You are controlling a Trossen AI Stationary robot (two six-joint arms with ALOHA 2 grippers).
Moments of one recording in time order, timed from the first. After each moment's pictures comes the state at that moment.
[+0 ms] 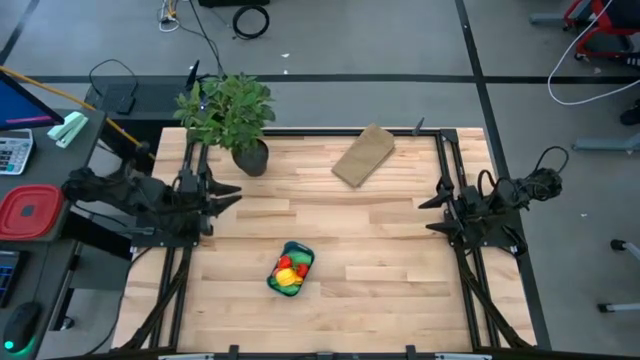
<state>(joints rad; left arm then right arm) -0.30 0.35 0.46 -0.06 -0.50 -0.11 0.44 0.01 0.34 -0.32 0.29 0.19</state>
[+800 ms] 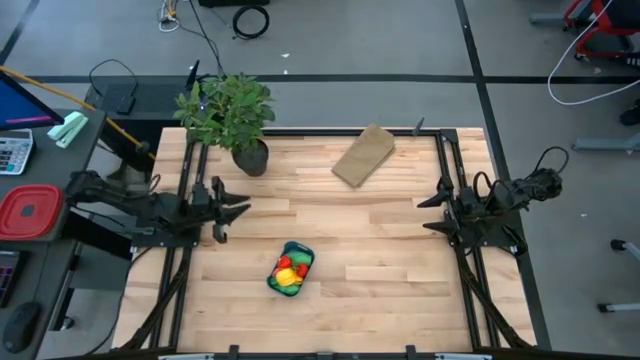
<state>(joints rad) -0.30 0.30 0.08 0.40 -0.53 -0.07 0.44 0.01 0.34 -0.38 0.33 0.19</state>
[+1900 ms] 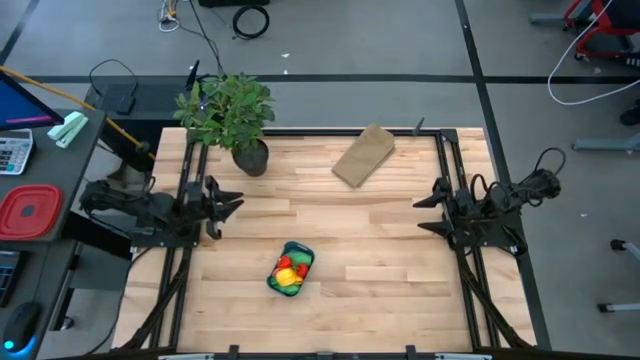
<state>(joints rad) -0.30 0.01 0.01 0.23 -0.57 -0.11 0.44 0.00 0.25 -0.22 0.37 0.18</state>
